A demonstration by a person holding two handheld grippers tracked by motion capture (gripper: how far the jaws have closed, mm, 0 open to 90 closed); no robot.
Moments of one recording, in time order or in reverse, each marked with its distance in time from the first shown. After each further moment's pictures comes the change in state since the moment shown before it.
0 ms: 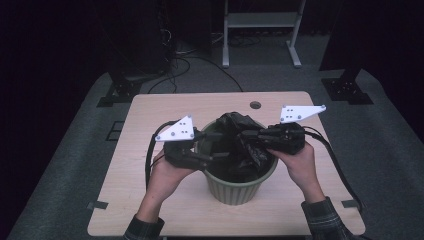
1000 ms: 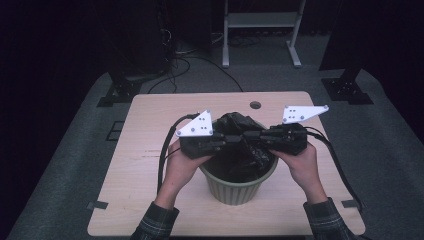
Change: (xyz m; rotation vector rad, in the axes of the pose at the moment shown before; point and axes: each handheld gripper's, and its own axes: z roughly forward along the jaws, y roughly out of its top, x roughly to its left) left arm 0.010 0.009 0.024 0.029 0.004 0.120; right arm 0.000 -0.001 -0.005 -0.004 0.006 -0.001
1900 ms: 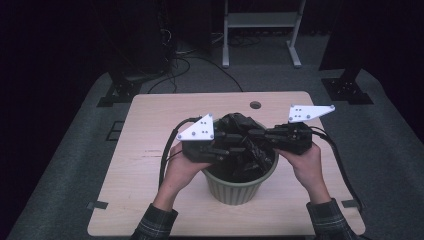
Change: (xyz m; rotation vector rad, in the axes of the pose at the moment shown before) left arm -0.006 -0.002 0.010 -0.014 -0.048 0.030; right arm -0.003 -0.002 -0.008 -0.018 -0.012 0.013
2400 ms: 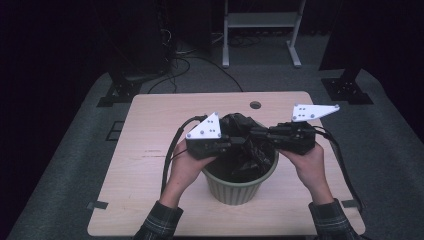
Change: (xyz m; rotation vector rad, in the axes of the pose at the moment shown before) left arm 0.006 0.004 0.007 0.065 0.064 0.000; right arm 0.002 0.003 -0.012 -0.021 -0.012 0.005
